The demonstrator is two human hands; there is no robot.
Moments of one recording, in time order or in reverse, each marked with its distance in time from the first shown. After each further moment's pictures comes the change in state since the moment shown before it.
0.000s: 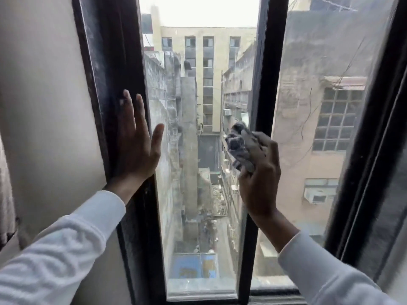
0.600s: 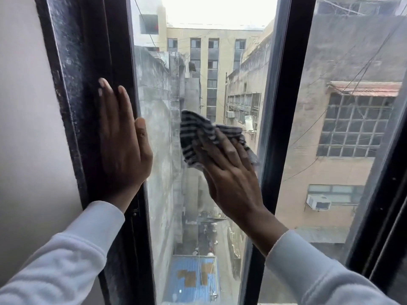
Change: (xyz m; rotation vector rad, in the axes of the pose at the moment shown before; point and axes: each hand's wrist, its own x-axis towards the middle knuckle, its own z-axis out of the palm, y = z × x) left_hand 0.030 -0.013 0.032 0.052 0.310 0.146; right_hand 0.019 0.036 0.081 -0.350 -0.277 -0.555
